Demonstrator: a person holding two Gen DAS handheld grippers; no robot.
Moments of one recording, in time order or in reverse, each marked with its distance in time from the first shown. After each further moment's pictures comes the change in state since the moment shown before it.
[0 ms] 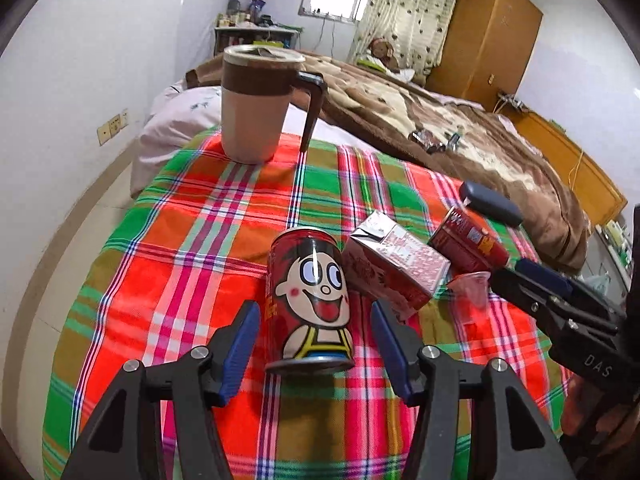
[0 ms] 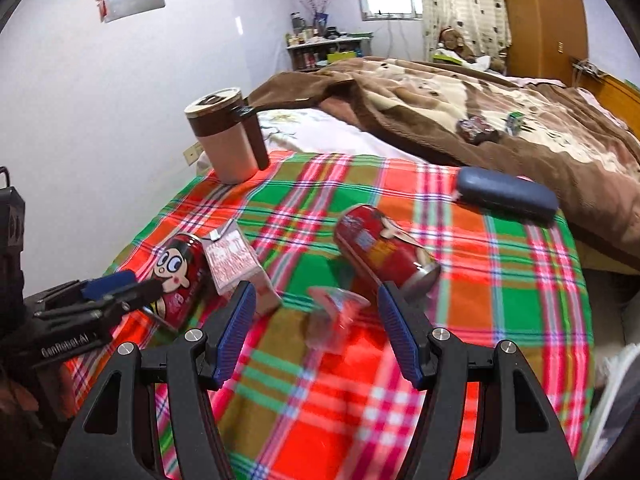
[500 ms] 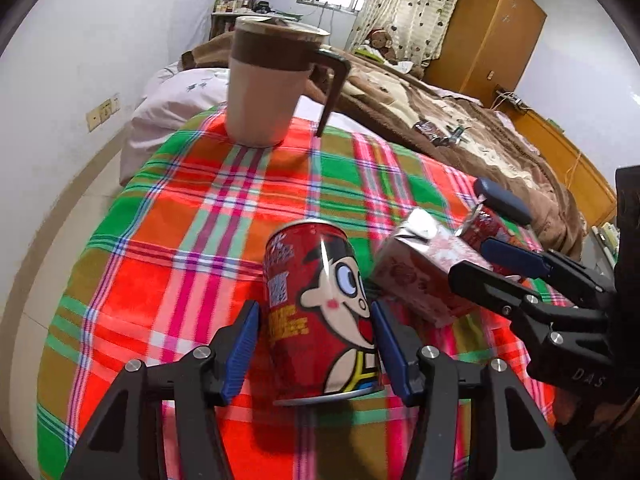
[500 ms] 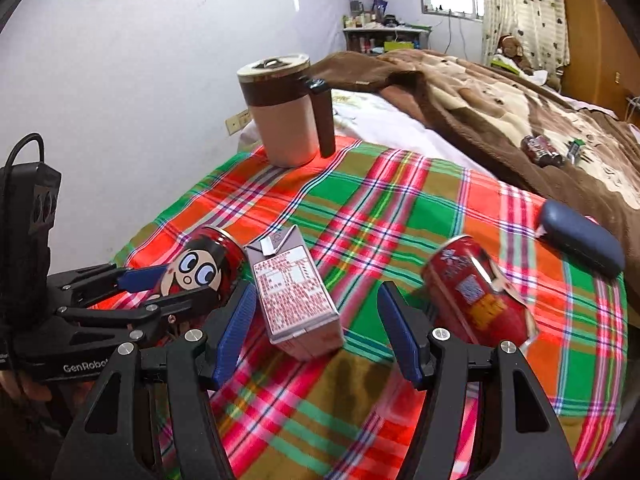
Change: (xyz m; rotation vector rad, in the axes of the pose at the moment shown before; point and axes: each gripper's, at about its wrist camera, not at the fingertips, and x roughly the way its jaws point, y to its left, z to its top) left arm 0.026 0.030 0.006 -0.023 0.035 -0.039; right arm 0.038 0.036 0.015 -0.147 0.082 0.106
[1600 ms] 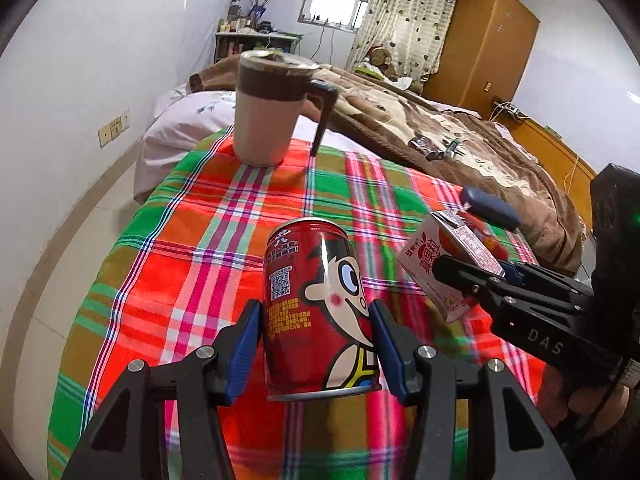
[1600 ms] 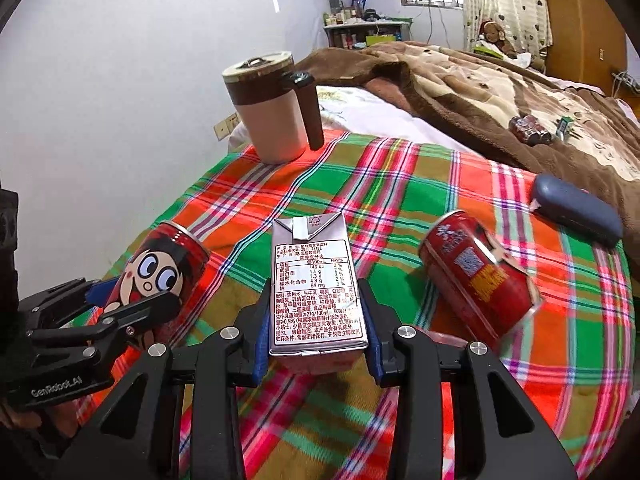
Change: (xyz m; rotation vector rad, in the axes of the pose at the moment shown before) left arm -0.043 -0.018 -0.018 0.019 -0.081 0.014; right arm -0.015 -0.001 -0.009 0.094 -0.023 -0.022
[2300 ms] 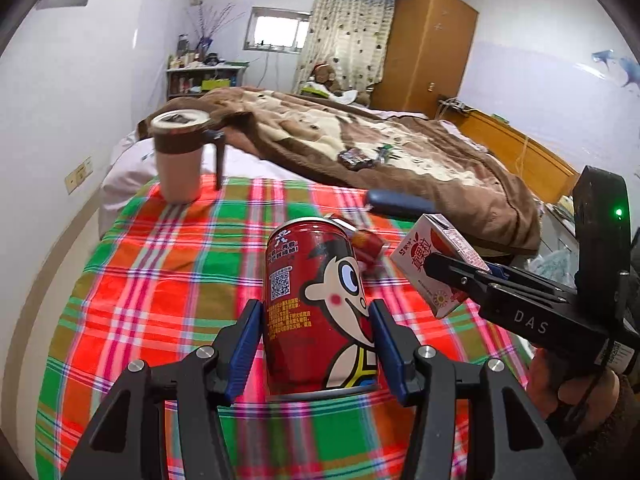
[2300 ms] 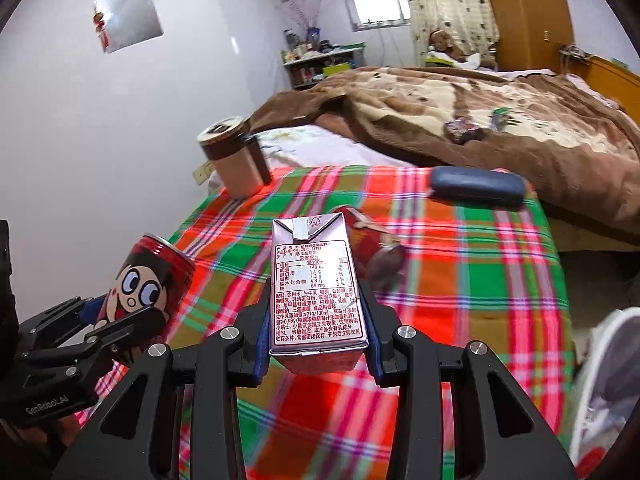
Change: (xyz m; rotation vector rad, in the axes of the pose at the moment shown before) left arm -0.067 -0.106 -0.022 0.144 -0.077 -0.108; right arm -0.092 -0.056 -0.034 0.151 -0.124 -0.066
